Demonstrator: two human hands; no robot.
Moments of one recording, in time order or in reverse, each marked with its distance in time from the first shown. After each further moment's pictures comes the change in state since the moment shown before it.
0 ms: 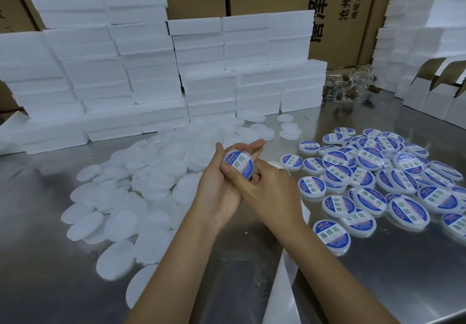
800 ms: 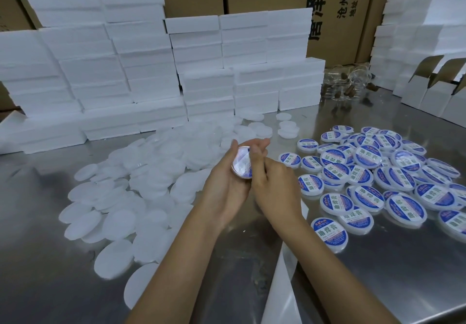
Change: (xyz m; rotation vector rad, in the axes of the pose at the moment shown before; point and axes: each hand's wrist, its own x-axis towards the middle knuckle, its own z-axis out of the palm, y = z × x) left_hand -0.001 -0.007 0.011 0.119 0.000 -0.023; right_hand 0.008 0.006 -0.003 0.081 0.019 0.110
